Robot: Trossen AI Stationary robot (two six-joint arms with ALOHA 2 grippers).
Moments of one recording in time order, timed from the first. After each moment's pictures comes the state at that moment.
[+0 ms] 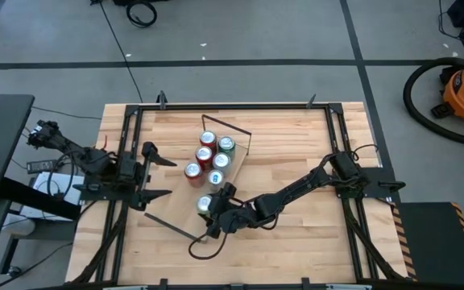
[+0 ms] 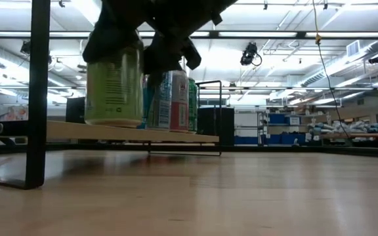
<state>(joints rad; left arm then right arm) -0.52 0.58 0.57 0.16 -0.42 0.07 0.38 2.13 1.52 0.03 0.65 0.38</state>
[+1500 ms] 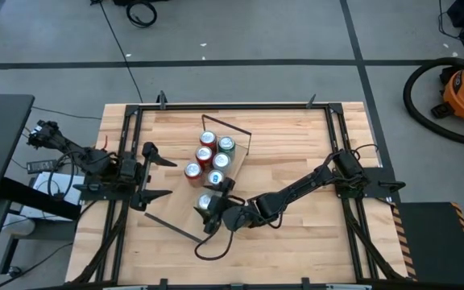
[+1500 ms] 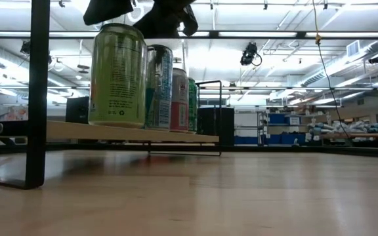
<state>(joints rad) -0.52 0.58 0.57 0.15 -0.42 0.06 0.38 2.10 1.52 0.18 0.80 0.11</state>
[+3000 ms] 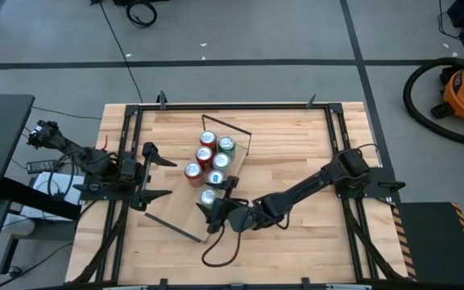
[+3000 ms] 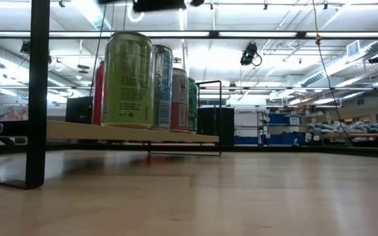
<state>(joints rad) -0.52 0.58 0.57 0.15 -0.42 0.06 0.40 2.06 1.52 0.21 0.90 -0.13</state>
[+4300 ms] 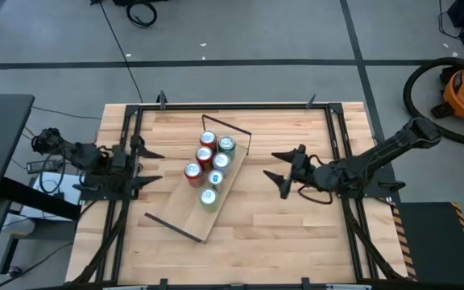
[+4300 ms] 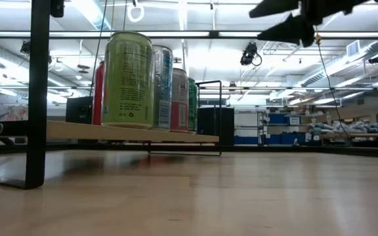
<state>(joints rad) -0.48 0.31 0.48 -0.10 -0.47 0.10 0.39 1.10 0.60 0.26 0.82 0.30</state>
